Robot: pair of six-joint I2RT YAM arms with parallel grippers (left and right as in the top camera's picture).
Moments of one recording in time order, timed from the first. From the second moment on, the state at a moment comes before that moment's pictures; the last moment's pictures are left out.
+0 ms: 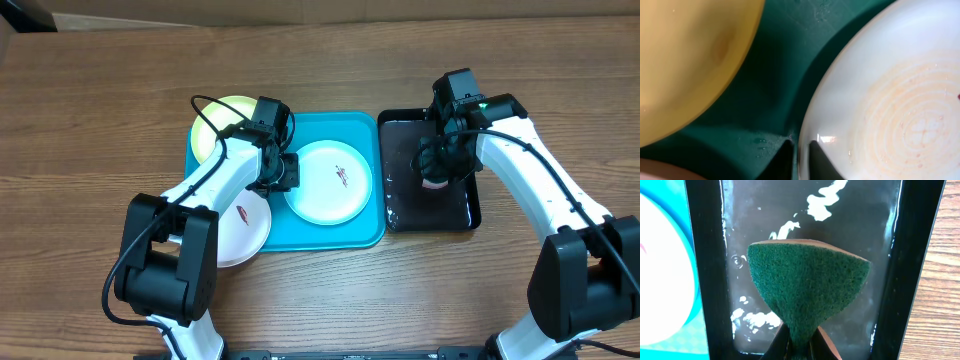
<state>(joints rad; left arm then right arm) -0.29 1.90 1.23 -0.71 0.08 -0.31 0.24 1.79 1.39 -1.02 -0.04 0.17</state>
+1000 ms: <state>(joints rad) -0.29 1.90 1.23 -0.71 0.08 -0.31 0.36 1.79 1.45 -1.00 -0.02 0.18</state>
